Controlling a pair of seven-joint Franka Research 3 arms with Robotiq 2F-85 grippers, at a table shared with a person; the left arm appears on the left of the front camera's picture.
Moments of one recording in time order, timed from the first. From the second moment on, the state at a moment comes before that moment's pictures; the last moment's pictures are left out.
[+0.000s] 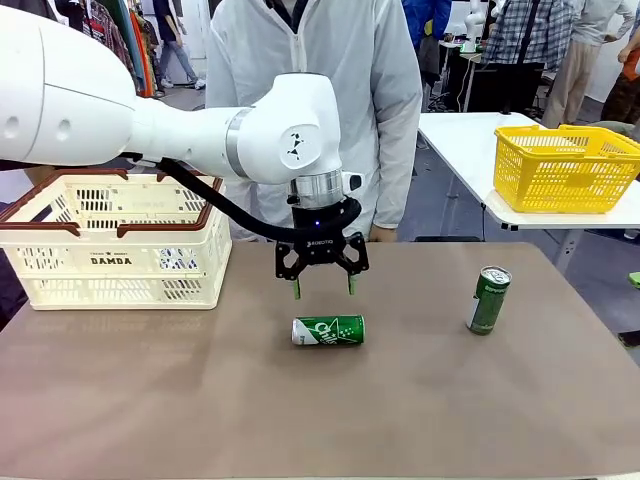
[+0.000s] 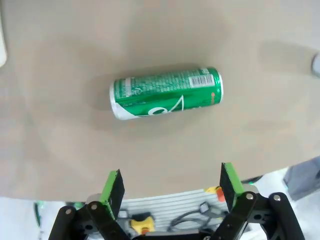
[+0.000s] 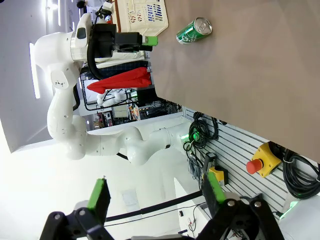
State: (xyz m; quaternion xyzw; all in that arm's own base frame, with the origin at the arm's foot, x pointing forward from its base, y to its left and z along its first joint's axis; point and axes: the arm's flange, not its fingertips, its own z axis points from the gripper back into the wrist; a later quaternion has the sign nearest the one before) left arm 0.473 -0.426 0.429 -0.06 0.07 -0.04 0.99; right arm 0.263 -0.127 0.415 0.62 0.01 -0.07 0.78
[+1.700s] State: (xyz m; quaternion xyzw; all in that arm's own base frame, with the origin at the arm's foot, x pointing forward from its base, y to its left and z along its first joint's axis) left arm 0.471 -0.409 0.388 -0.14 -0.06 -0.77 0.63; right arm 0.263 -0.127 0.415 0.62 0.01 -0.07 0.78
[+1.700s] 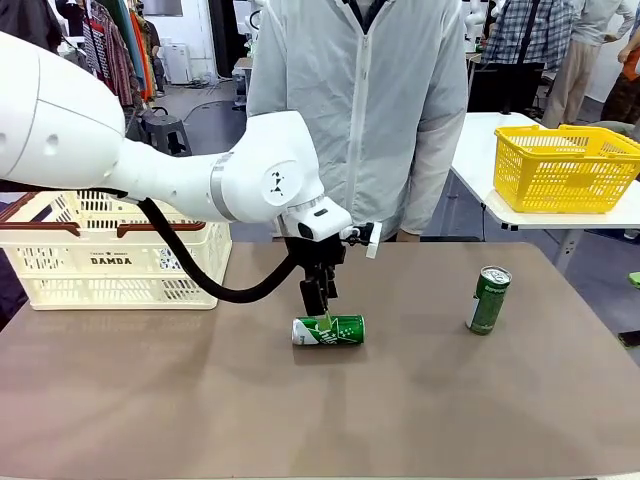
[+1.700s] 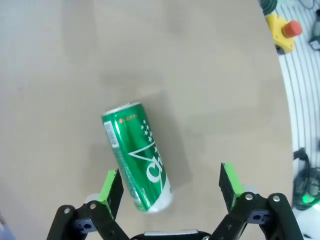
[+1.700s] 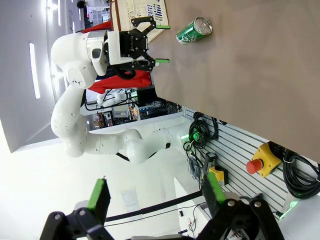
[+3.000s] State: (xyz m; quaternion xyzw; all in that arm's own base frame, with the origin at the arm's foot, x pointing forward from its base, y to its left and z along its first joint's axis) left arm 0.496 -0.436 0.303 -0.06 -0.04 -0.72 0.69; right arm 0.263 -0.127 0.415 0.62 0.01 -0.07 0.78
